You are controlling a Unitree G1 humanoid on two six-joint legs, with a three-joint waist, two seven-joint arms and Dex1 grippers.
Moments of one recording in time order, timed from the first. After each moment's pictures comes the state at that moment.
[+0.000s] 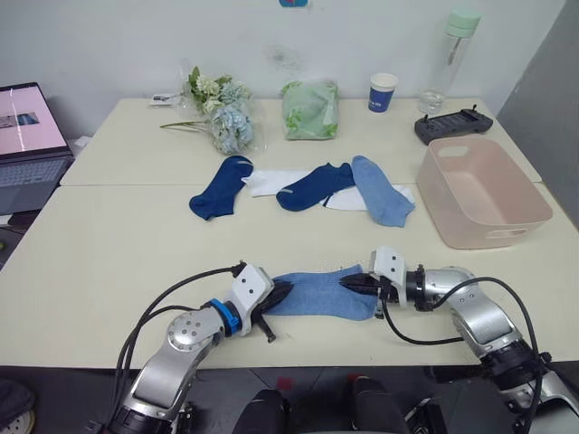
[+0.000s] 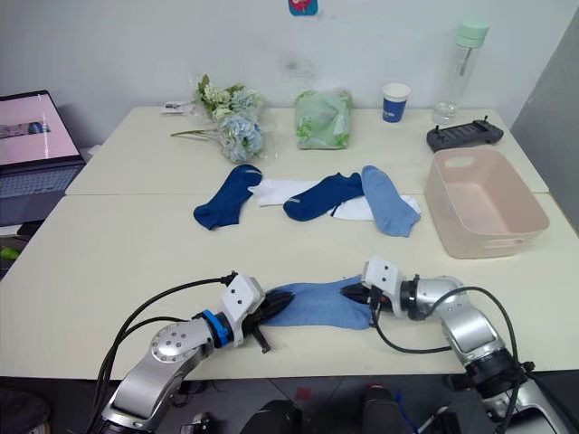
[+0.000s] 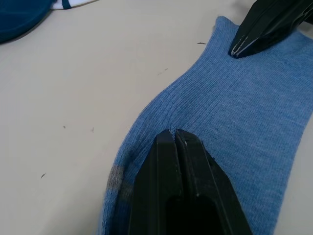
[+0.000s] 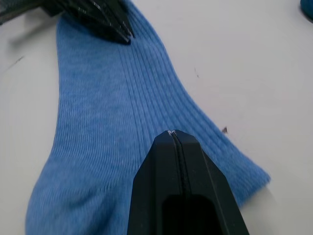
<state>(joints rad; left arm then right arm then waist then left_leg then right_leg) 0.03 0.48 -0.18 -0.27 -0.17 0.27 -0.64 -0.31 -0.61 0.29 0.02 0.16 0.15 1.03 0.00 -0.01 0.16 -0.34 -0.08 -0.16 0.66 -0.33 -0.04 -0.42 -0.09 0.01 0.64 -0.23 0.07</state>
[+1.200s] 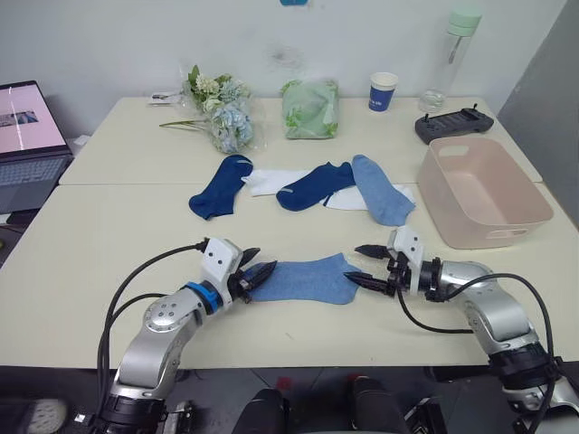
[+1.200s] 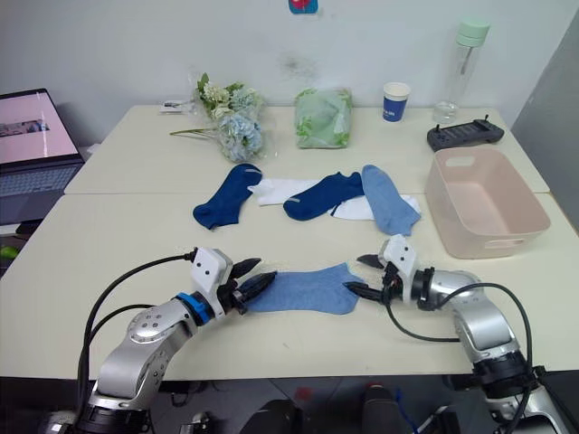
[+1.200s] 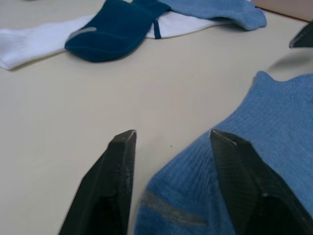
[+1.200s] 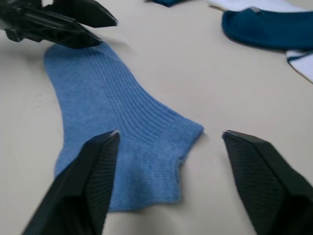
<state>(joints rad) -0.02 0.44 0.01 -0.25 -0.31 0.35 -0.60 -0.28 -0.55 0.14 -0.08 0.30 0.41 0.91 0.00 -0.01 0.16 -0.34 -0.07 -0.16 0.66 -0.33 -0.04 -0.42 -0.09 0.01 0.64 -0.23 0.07</state>
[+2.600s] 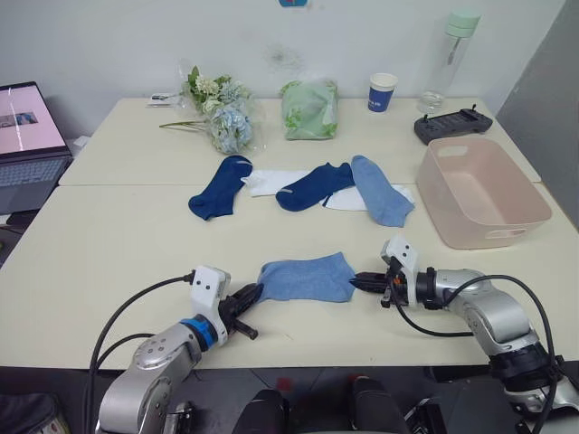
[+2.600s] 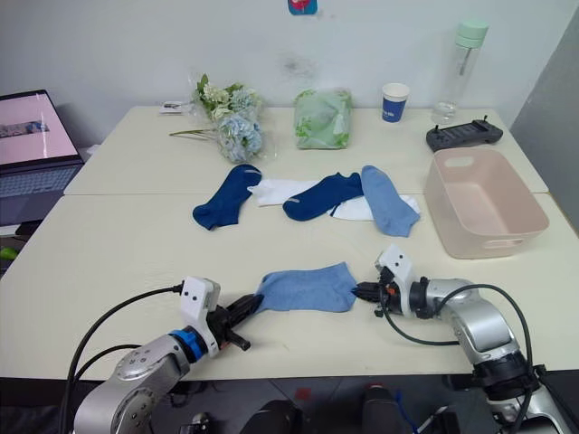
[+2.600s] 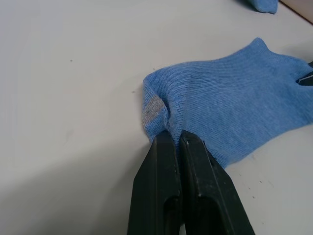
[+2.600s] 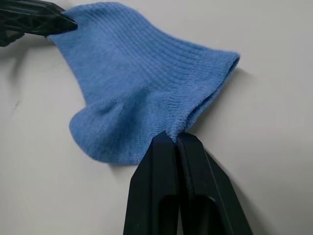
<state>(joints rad) 0.21 0.38 0.06 -0.48 -0.48 0.61 -0.49 -0.27 -0.59 0.17 -0.15 0.37 0.69 0.94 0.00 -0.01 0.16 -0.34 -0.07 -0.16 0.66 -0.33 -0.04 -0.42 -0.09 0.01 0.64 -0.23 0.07</state>
